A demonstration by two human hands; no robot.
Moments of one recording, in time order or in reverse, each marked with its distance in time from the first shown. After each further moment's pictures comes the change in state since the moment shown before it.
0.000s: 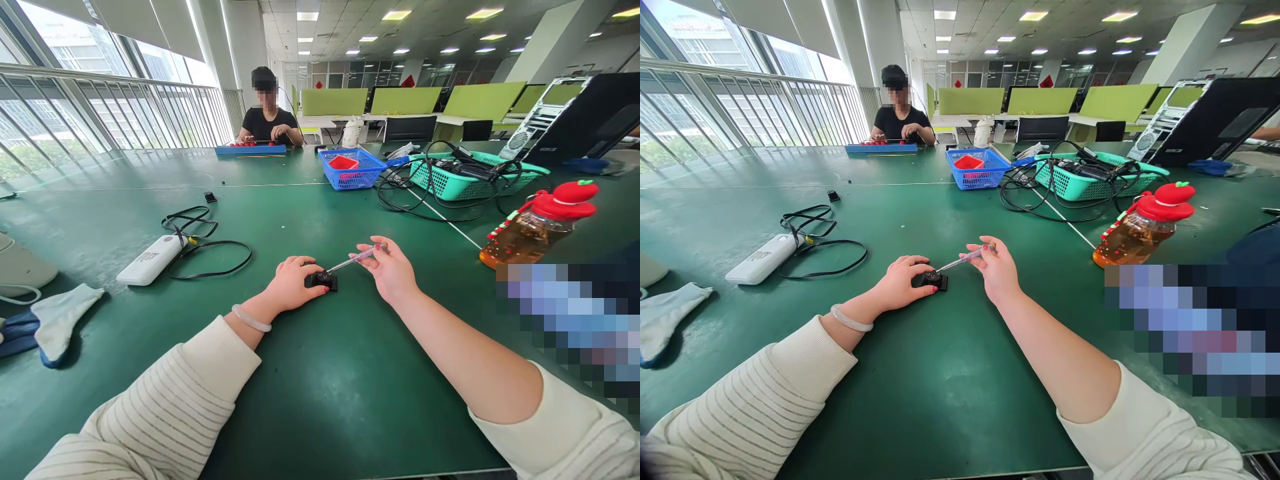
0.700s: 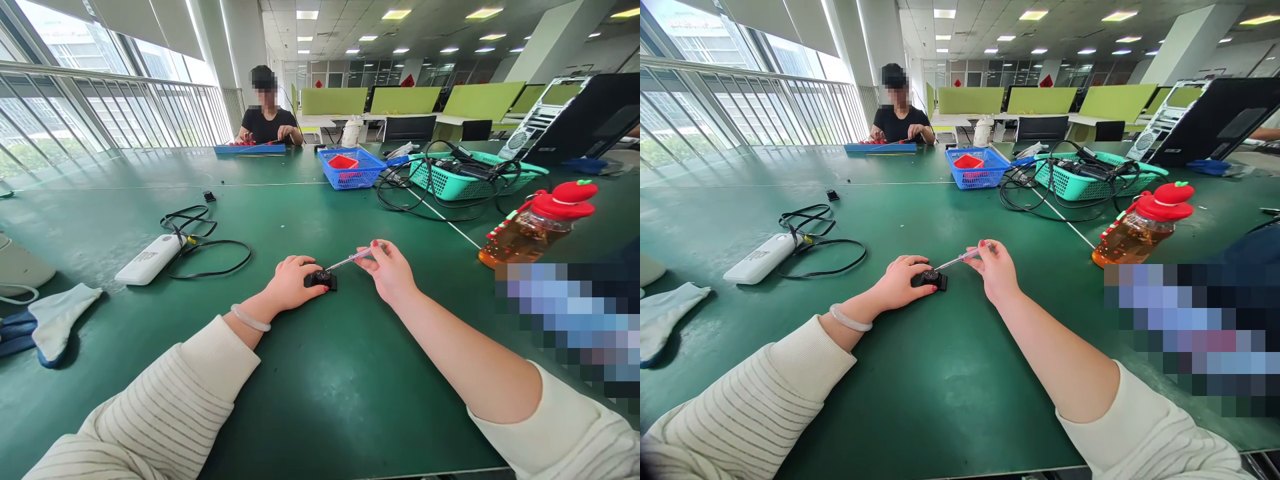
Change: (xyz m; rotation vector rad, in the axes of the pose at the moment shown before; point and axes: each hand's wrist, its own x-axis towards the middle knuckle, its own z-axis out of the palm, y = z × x) left_hand 0.000 0.003 -0.002 0.004 -0.011 -0.004; right_hand -0.001 -0.002 0.005 0.015 0.078 0.054
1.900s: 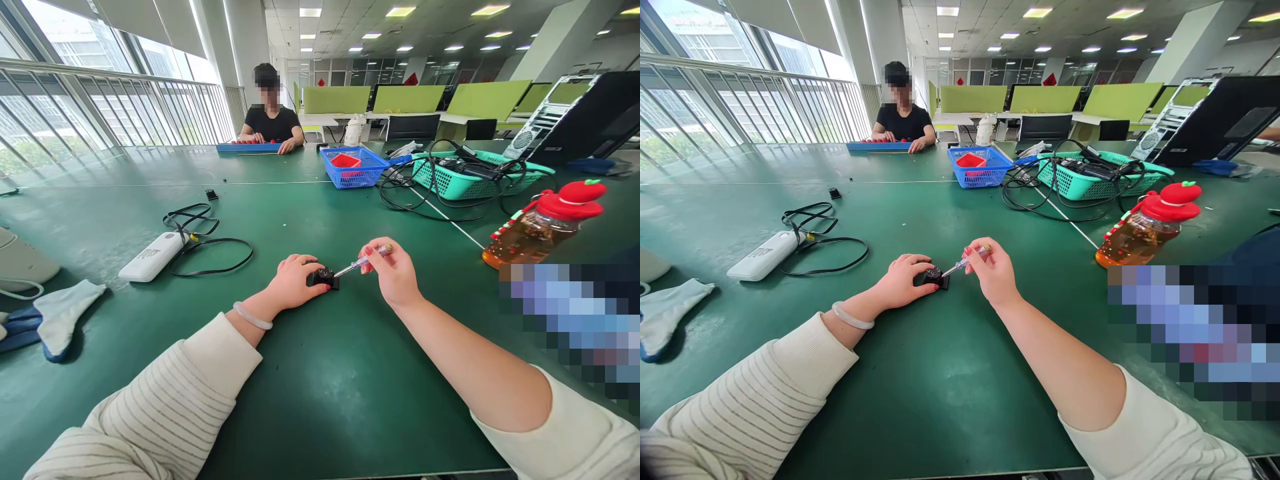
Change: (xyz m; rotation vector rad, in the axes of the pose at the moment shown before) left_hand -0.001 0.001 0.000 0.013 -0.008 0.010; right_hand -0.022 -0.008 0.003 -0.265 -0.296 -0.437
